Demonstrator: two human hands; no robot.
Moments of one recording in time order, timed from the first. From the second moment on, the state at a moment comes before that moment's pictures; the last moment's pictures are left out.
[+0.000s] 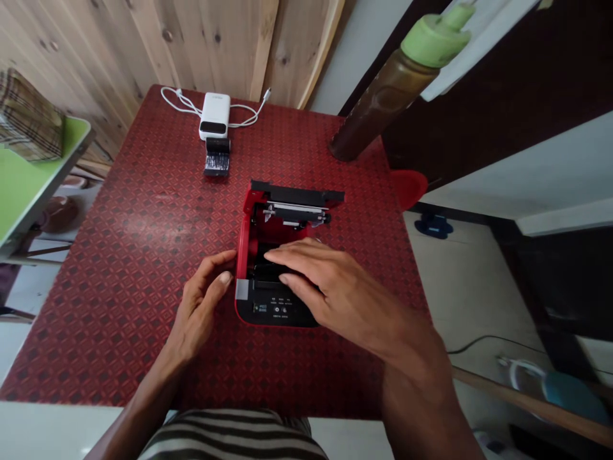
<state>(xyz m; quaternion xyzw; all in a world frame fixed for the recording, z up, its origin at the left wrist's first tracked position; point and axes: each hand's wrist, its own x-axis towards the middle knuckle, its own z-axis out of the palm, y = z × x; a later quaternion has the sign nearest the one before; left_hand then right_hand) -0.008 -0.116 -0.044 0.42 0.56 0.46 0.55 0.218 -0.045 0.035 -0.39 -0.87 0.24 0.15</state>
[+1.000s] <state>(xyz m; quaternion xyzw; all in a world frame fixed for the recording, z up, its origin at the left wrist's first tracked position) 0.006 -0.086 -0.017 0.39 0.53 0.50 0.56 0.210 -0.120 0.000 -0.45 -0.82 -0.03 0.35</state>
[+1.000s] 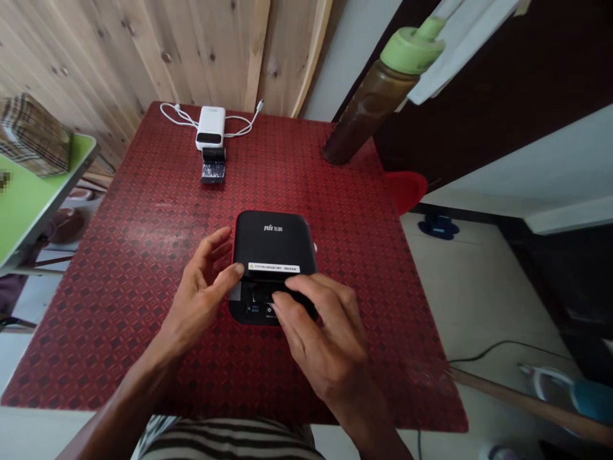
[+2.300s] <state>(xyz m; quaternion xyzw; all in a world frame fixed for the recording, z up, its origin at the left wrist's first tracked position) 0.001 -0.118 -0.022 0.40 0.55 0.47 0.57 0.204 -0.192 -0.087 -0.63 -0.62 0.15 0.44</state>
